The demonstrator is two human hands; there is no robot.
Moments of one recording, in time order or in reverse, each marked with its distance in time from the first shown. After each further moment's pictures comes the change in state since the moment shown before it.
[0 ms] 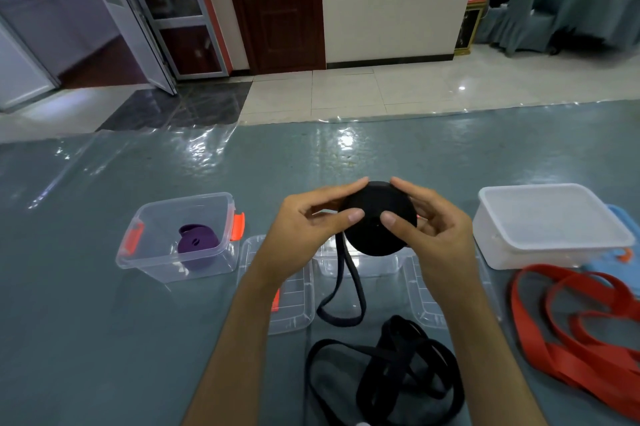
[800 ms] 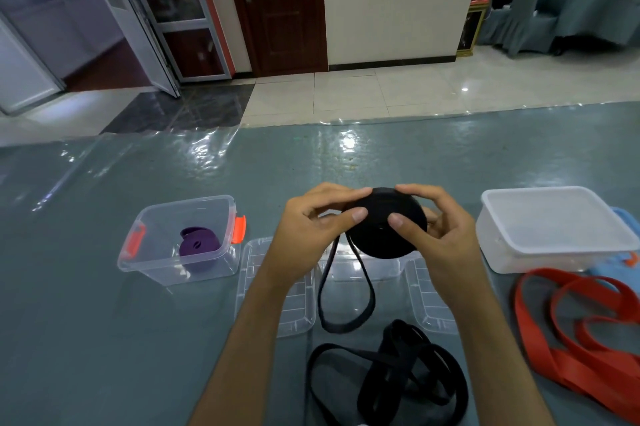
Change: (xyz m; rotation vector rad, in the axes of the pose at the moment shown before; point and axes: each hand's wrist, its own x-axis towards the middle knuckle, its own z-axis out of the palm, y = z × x) left_hand 0.007 -0.011 0.006 0.025 0.060 0.096; right_hand 0.004 -0.003 -0.010 -0.017 -0.032 0.055
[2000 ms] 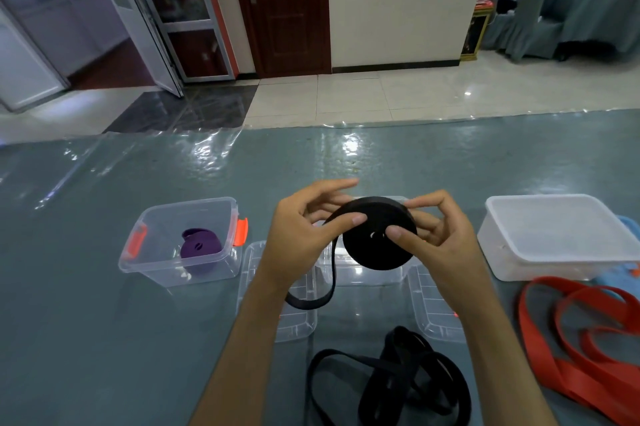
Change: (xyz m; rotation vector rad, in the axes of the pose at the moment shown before) left_hand 0.001 0.006 -0.008 0.096 0.093 -0.007; right_hand 0.006 0.003 0.000 -0.011 -0.040 0.062
